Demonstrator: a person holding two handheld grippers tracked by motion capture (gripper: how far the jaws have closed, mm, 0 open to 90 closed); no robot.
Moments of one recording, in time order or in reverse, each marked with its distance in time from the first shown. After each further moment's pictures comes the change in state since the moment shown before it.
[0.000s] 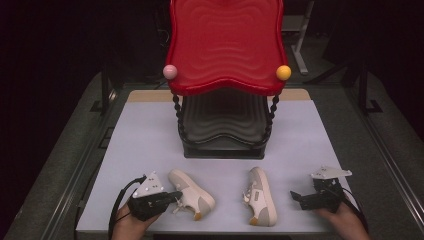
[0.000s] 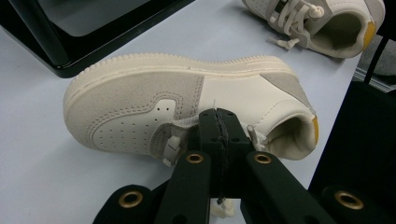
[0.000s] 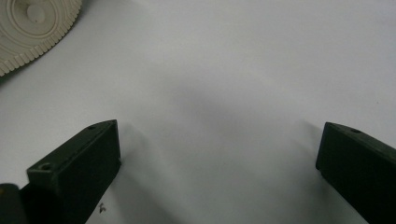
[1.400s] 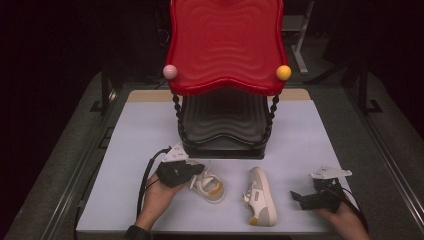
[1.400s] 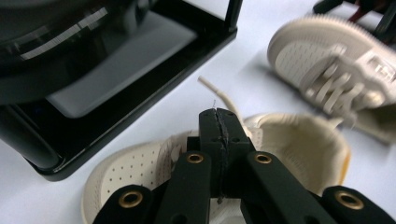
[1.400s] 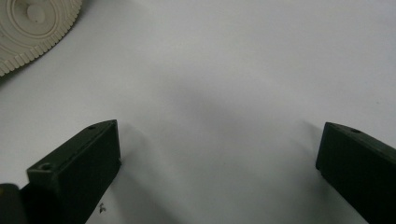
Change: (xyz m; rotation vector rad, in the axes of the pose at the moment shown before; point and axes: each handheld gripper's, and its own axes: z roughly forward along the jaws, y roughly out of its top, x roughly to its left) left arm 0.032 0.060 0.059 -0.087 -0.039 -0.049; right arm 0.000 0.000 0.000 -0.001 0.000 -0.001
